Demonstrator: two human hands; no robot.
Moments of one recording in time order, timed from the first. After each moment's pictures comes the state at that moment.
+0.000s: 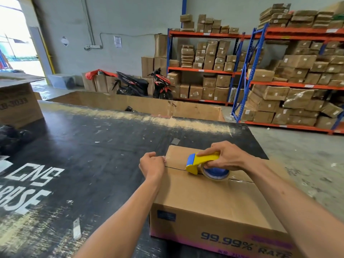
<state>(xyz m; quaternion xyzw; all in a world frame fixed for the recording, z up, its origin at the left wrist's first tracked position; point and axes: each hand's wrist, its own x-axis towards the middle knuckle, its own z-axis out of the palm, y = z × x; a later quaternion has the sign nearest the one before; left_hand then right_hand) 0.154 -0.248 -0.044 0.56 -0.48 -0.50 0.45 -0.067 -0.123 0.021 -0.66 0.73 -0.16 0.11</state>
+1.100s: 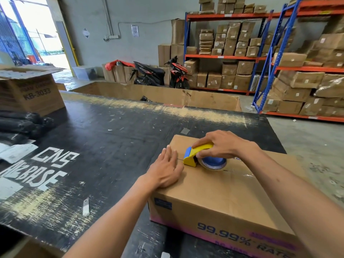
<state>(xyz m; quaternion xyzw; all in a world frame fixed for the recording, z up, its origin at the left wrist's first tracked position) 0.160 -0.226 -0.063 0.38 -0.91 -0.16 0.00 -0.058 -0.144 0.031 -0.73 0.68 -0.04 0.04</state>
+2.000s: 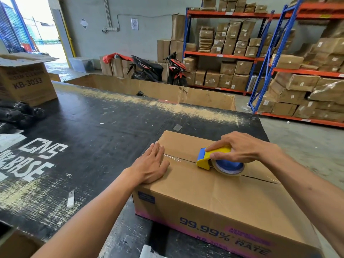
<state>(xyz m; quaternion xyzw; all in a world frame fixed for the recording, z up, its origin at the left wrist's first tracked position) 0.163 -0.214 -0.059 0.37 -0.92 -0.12 -0.02 -0.129 -0.088 0.031 -0.74 0.67 -0.02 0.06</state>
